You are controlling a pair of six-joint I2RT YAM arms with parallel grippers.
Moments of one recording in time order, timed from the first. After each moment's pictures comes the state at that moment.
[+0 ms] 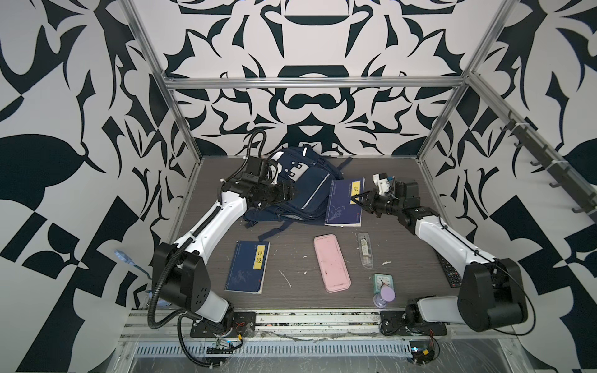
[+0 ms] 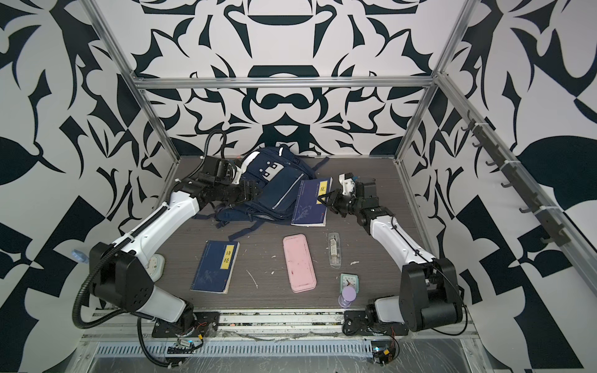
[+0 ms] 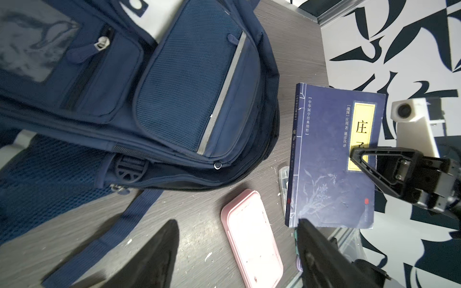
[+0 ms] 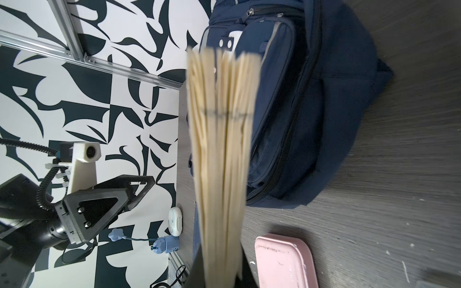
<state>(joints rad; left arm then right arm) -0.42 1.56 1.37 -0.64 0.42 -0.47 0.14 1.36 0.88 -0.09 -0.72 0.83</state>
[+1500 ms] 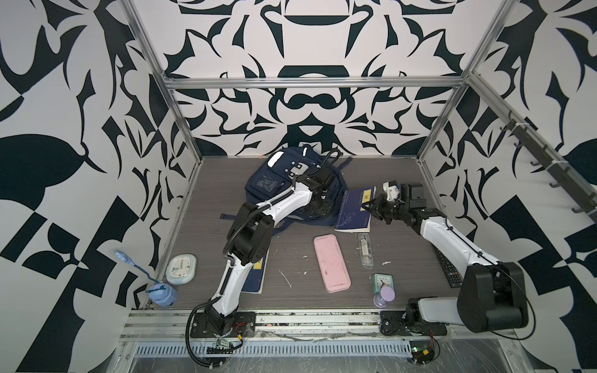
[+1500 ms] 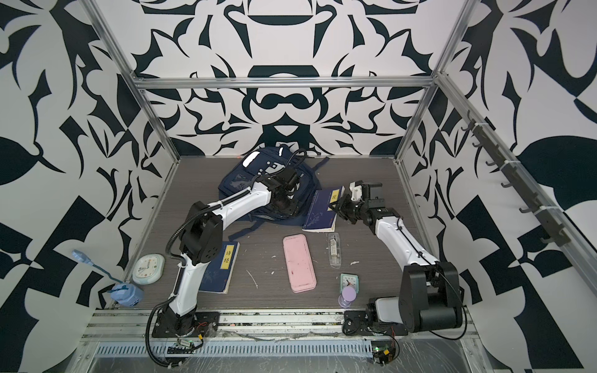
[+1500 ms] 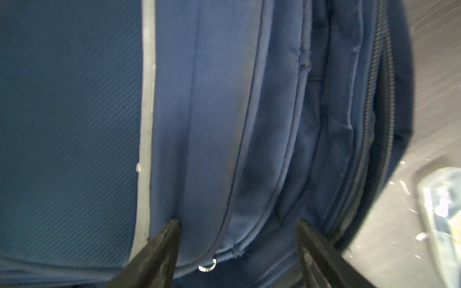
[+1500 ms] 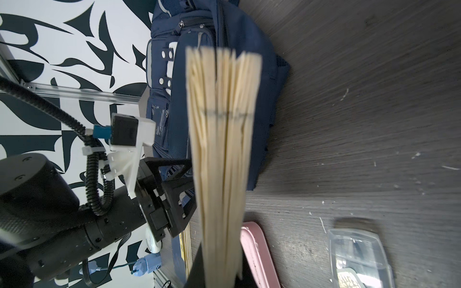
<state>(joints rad) -0.75 2.20 1.90 -0.88 -0.06 -0.22 0.07 1.34 0.87 -0.28 -0.62 0.77</state>
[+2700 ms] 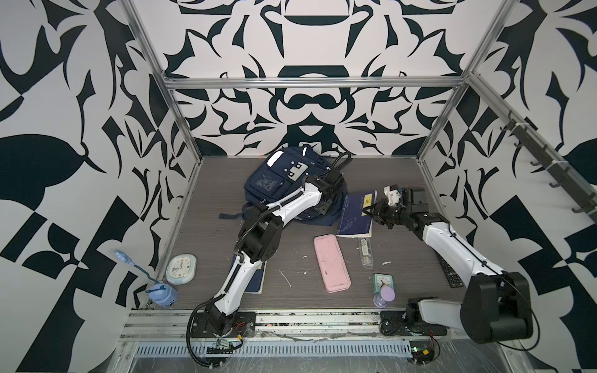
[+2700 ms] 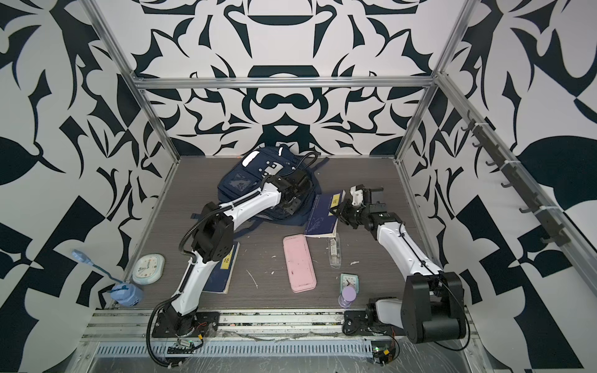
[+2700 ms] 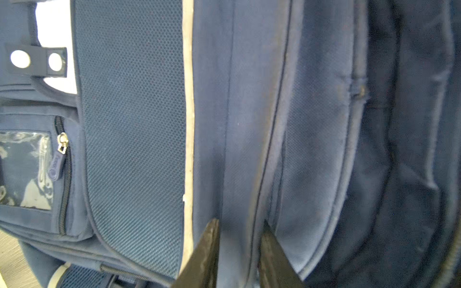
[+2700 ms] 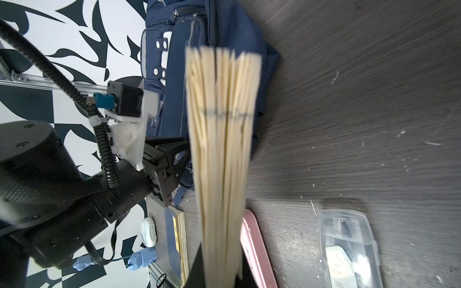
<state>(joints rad) -0.78 2.30 2.03 -0.96 -0.34 -0.11 0.07 1.28 0.82 -0.31 -0.62 0.76</state>
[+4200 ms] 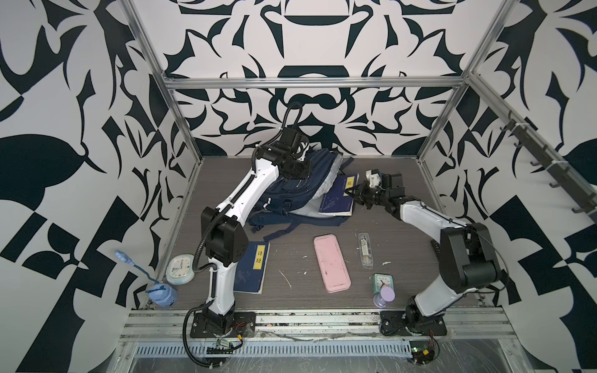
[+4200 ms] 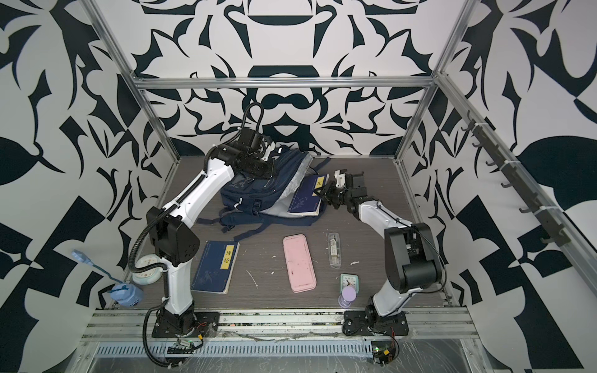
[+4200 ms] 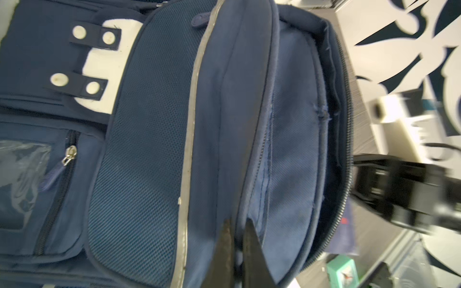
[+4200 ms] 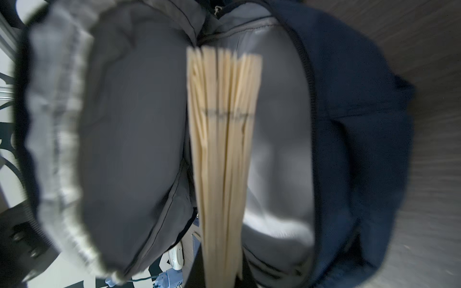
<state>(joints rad) -0.51 2.01 2.10 -0.95 0.29 -0.32 0.20 1.69 1.05 0.06 -0.64 0.96</state>
